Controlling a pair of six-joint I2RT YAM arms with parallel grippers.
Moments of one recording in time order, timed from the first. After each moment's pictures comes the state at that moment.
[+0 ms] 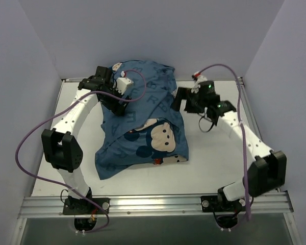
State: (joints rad) left arm -0.29 1.80 1.78 -1.00 0.20 0.43; right arm 0.31 1.48 1.29 -0.42 -0.17 0.39
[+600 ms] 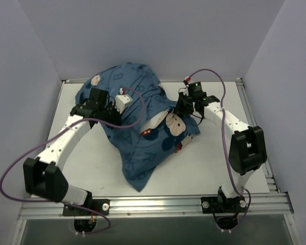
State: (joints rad) left arm -0.31 1.53 1.34 -0.75 0.32 0.42; right arm 0.36 1.65 1.21 -0.38 -0.20 0.48
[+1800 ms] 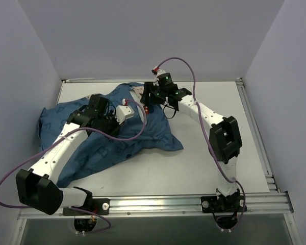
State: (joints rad) left arm -0.38 1.33 1.23 -0.87 0.32 0.54; right arm 0.56 1.99 1.71 -0.29 -0.15 0.44
